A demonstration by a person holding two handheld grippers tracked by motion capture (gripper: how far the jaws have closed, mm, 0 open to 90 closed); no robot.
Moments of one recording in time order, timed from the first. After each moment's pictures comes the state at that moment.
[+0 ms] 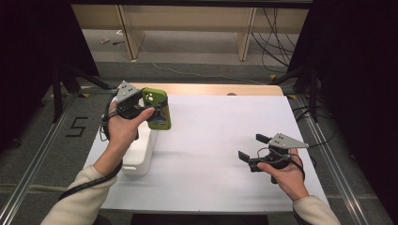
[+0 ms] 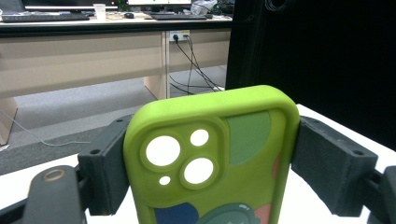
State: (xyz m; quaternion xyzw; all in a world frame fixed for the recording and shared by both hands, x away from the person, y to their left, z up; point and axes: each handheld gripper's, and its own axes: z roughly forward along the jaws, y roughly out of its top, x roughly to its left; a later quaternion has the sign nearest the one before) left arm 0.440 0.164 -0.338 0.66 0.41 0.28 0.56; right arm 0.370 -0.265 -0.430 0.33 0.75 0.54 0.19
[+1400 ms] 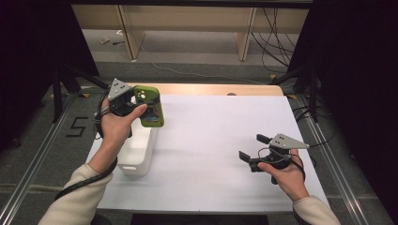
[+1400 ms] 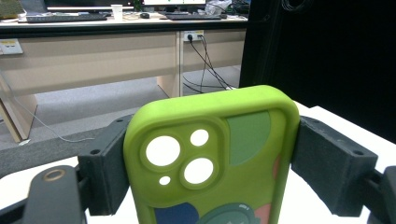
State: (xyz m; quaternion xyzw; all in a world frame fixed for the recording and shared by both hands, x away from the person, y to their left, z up) left arm 0.446 0.183 -0.336 0.65 0.42 0.30 0.55; right arm 0.370 -0.267 -0.432 0.34 0.75 0.54 0.19
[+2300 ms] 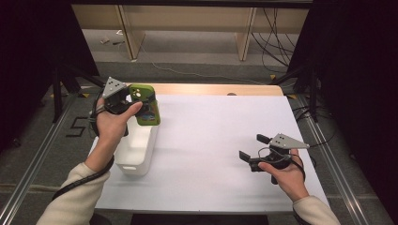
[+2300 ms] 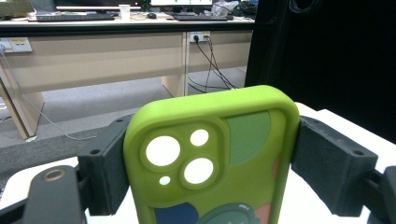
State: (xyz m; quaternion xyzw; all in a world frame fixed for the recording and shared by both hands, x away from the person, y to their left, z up) left arm 0.449 0.195 -0.335 0.65 0.43 0.30 0.55; right arm 0.371 -0.268 -0.432 0.34 0.74 0.54 0.19
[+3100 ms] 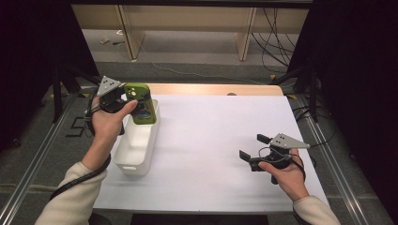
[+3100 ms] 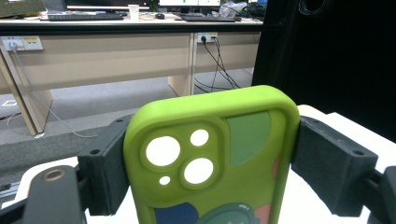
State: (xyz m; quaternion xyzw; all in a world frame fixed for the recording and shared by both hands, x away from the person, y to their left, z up) left arm 0.453 0.208 -0.334 0.64 0.44 0.30 0.55; right arm 0.371 -0.268 -0.432 0.34 0.74 0.54 0.19
